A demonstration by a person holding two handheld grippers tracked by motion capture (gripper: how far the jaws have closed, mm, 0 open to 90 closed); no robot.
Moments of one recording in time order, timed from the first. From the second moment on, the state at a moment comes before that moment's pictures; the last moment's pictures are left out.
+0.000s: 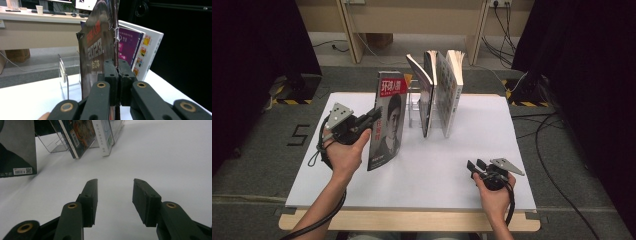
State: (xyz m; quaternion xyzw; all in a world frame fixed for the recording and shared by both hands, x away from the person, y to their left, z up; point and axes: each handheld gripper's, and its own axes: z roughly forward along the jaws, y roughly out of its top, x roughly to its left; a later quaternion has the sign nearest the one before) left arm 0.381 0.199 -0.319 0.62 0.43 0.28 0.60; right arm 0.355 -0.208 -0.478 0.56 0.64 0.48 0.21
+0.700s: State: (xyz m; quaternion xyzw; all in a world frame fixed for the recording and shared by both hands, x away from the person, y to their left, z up) left arm 0.391 0.196 -0.314 0.59 0.44 0.30 0.61; right arm 0.352 -0.214 -0.480 0.56 0.64 0.48 0.21
